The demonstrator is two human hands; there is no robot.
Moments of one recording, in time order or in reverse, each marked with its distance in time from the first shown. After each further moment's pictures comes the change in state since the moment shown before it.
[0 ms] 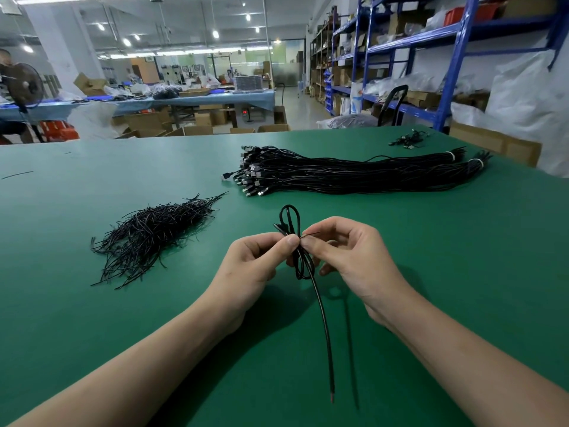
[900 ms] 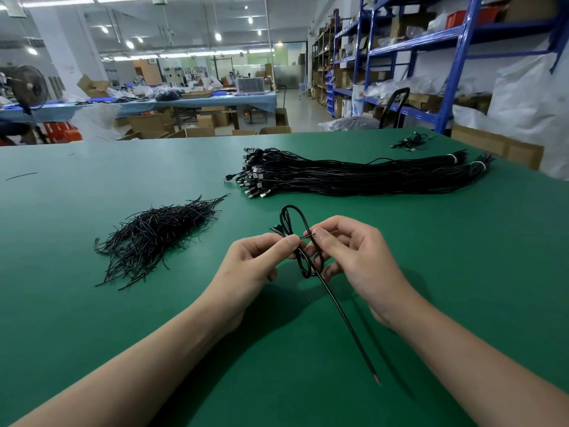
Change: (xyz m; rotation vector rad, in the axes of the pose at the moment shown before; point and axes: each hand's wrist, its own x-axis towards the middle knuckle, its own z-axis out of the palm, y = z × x) left_hand -0.002 0.010 0.000 -0.044 -0.021 -0.054; right_hand -0.001 -0.002 -0.001 -0.003 -0.031 -0.058
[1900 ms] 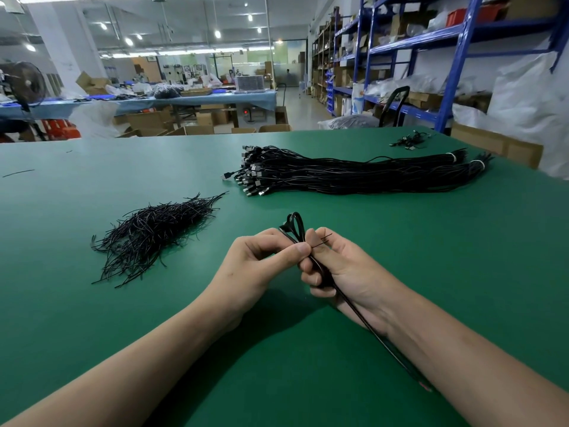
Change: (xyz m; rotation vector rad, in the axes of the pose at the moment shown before) left_hand -0.004 0.006 0.005 0.028 -0.123 0.147; right_hand -0.003 0.004 0.011 0.448 -0.173 0.384
